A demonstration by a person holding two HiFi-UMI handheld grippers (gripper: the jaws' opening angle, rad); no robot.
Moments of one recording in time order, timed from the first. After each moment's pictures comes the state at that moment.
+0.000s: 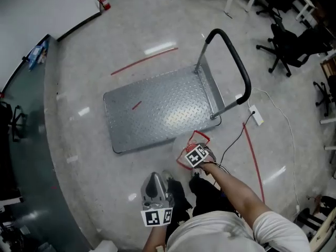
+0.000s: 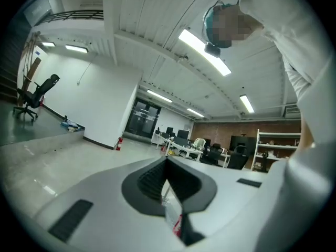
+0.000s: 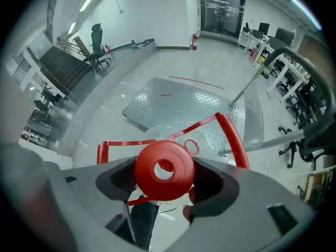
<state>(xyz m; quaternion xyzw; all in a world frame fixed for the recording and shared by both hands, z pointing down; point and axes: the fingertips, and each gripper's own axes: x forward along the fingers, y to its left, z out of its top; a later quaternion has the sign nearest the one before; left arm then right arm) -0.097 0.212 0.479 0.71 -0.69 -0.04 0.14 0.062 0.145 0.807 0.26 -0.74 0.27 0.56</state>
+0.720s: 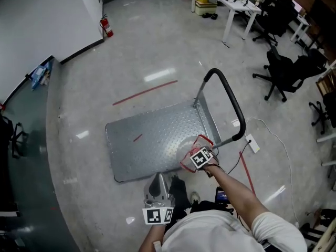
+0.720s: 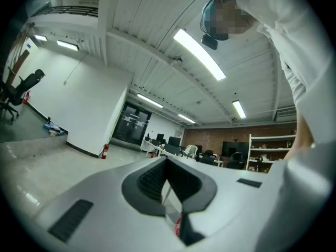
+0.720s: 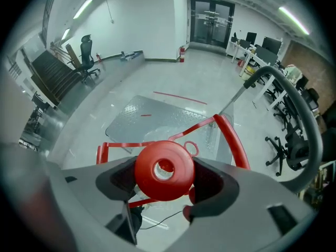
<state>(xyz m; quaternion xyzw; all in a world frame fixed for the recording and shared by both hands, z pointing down) -0.092 0.057 0.426 0.75 -0.65 -0.07 0.09 0.083 -0.043 0.739 0.31 -0.74 0.25 0.54</state>
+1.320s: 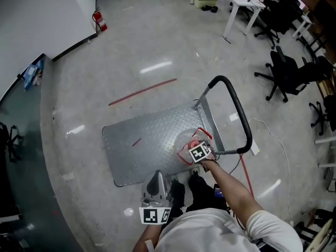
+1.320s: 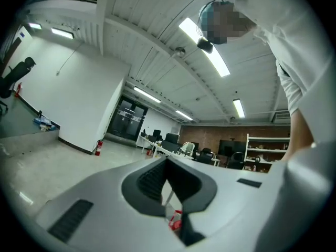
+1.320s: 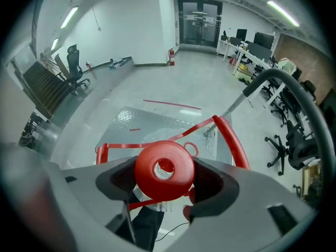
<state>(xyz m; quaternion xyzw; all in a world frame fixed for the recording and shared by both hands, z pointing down) -0.117 -0.066 0.426 0.78 -0.62 -0.07 0.11 0.056 -0.176 0.759 0.36 -0.74 0.27 0.51</state>
